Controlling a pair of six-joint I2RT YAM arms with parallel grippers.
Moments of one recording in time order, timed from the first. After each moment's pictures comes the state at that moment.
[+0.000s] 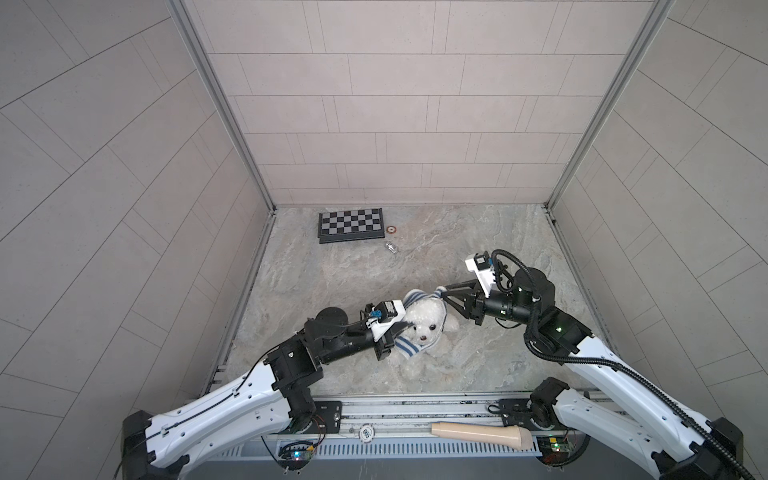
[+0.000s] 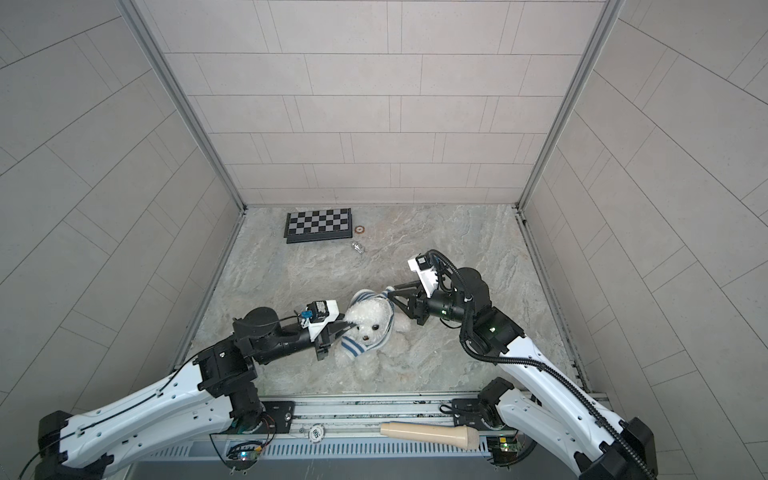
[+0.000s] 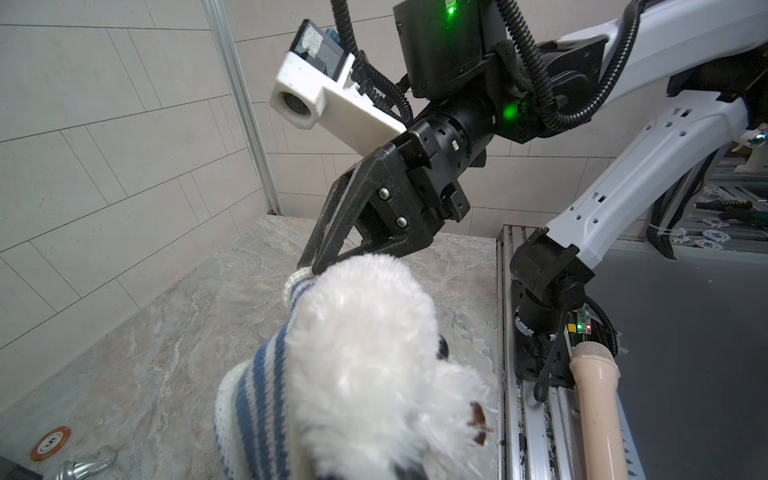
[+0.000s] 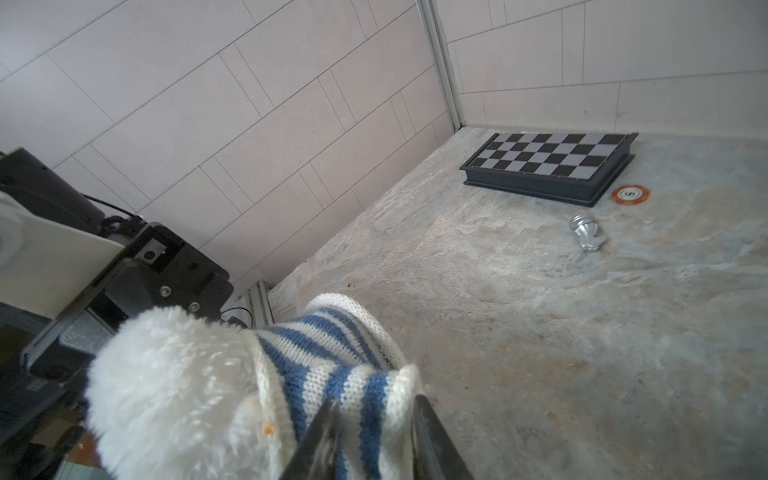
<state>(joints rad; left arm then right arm) -1.00 0.69 0.57 -0.01 0.21 0.13 0.54 0.85 0.68 -0.07 -0.56 0.33</state>
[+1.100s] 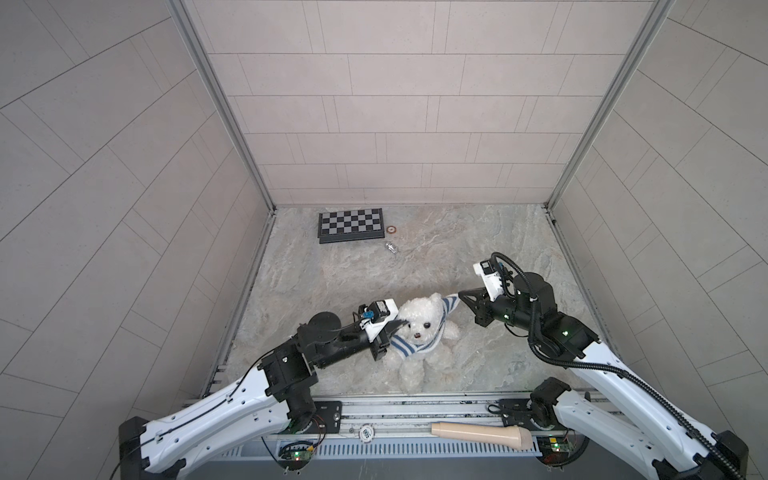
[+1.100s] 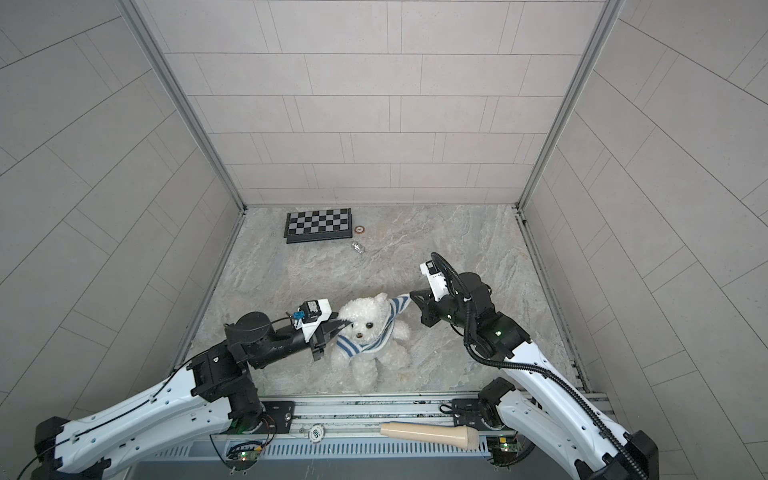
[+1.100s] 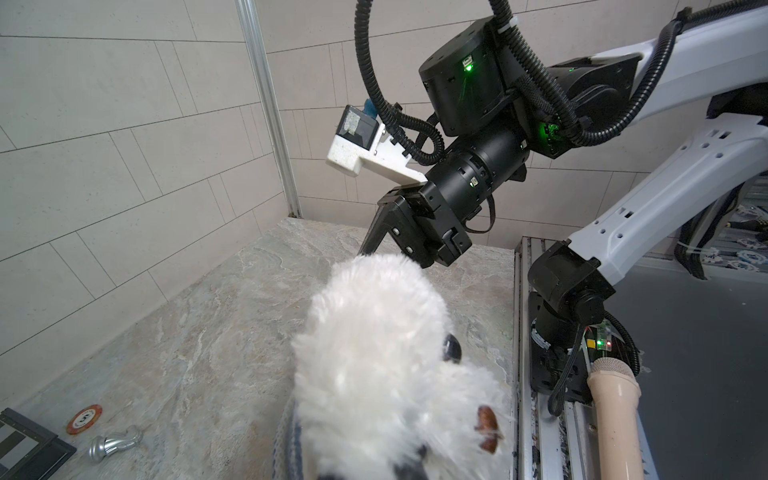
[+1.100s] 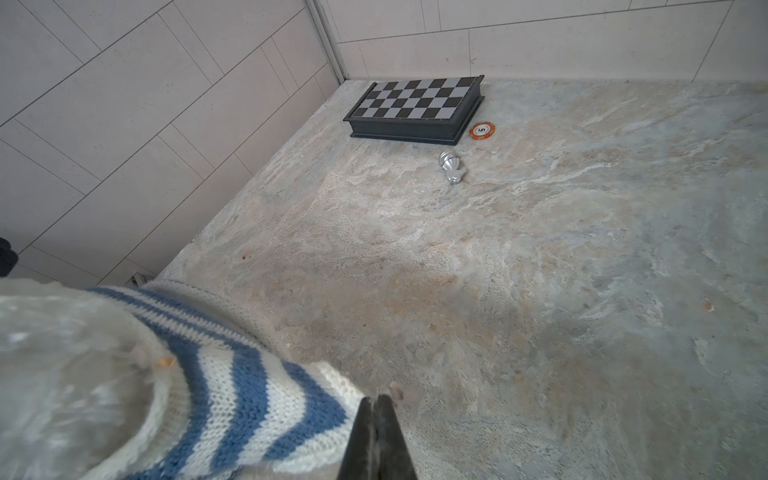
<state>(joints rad) -1.00 0.62 0.55 -0.01 0.11 0.11 0.50 0.79 0.66 -0.33 -0.29 0.24</state>
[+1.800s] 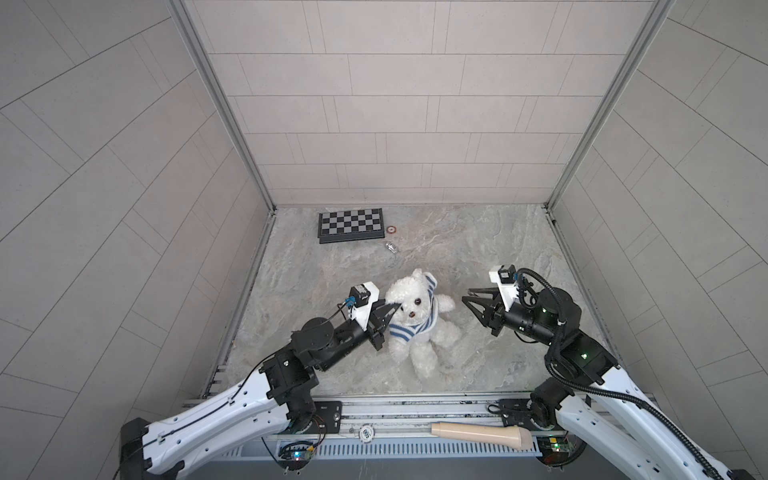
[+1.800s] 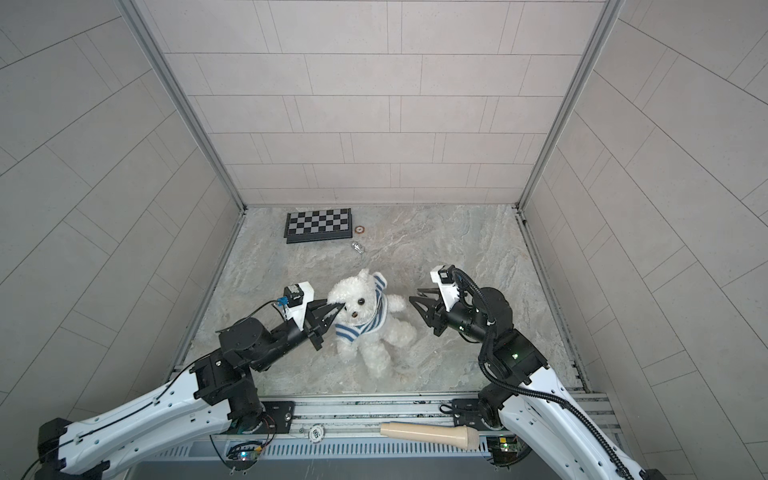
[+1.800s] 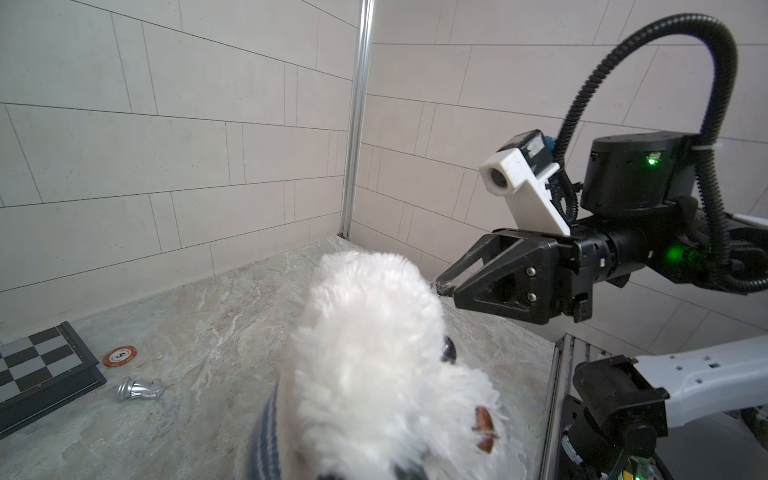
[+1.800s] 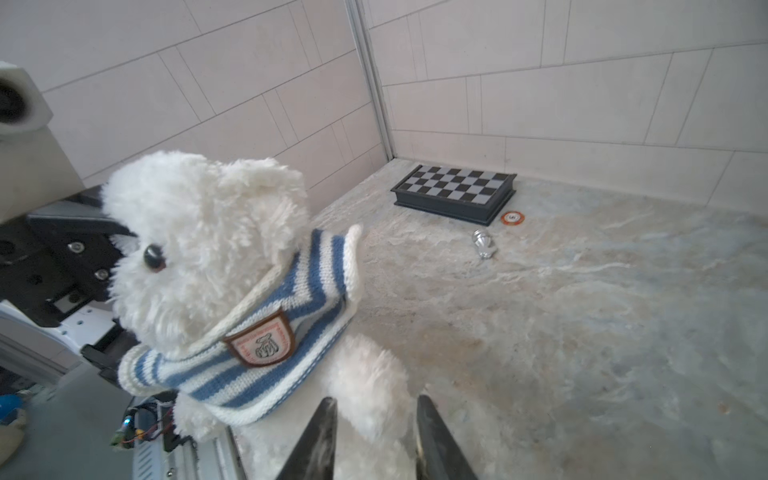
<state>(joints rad) -1.00 0.61 0.48 0.16 -0.12 -0.17 0.49 0.59 0.58 -0.19 -0.40 0.22</state>
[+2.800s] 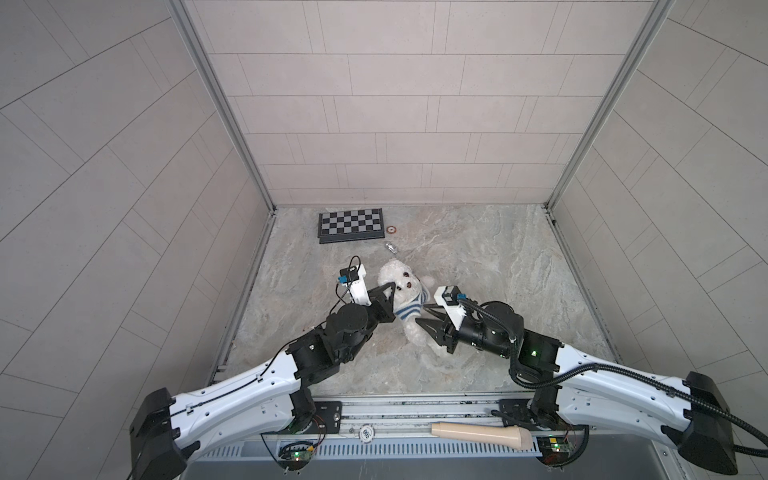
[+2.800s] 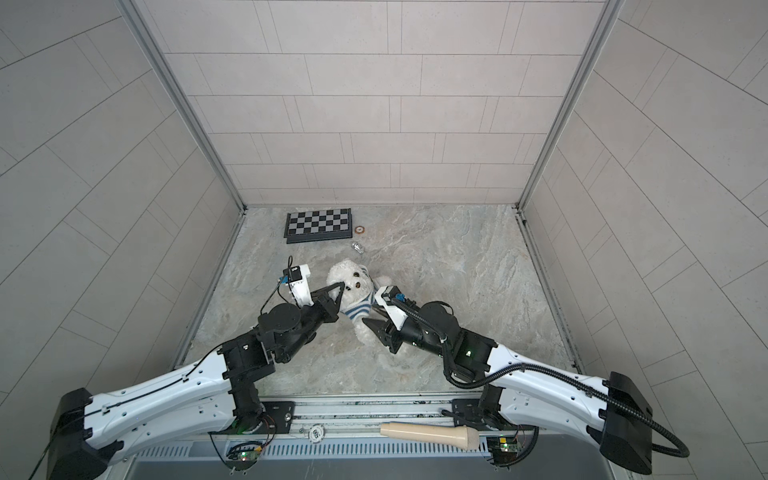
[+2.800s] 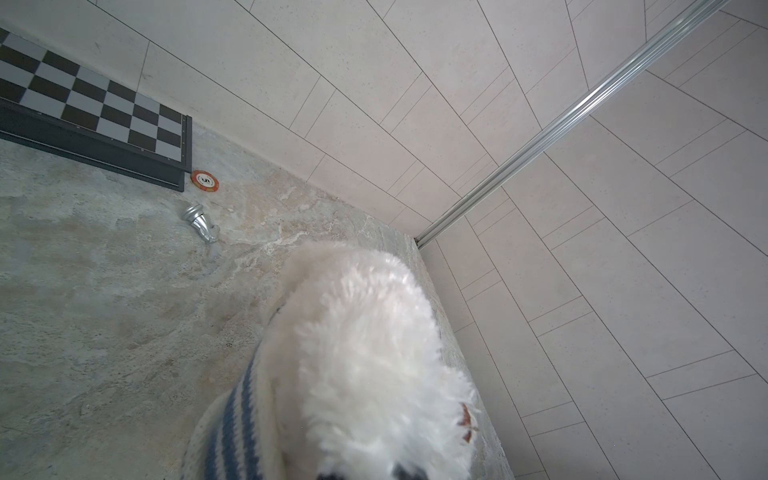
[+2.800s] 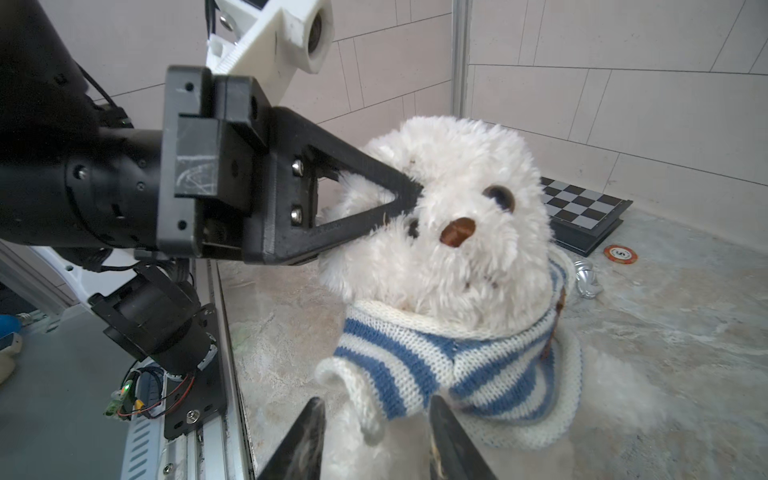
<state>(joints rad) -1.01 0.85 0.56 0.10 -0.49 -0.84 1.00 0.92 0.56 0.15 -0.02 0.14</state>
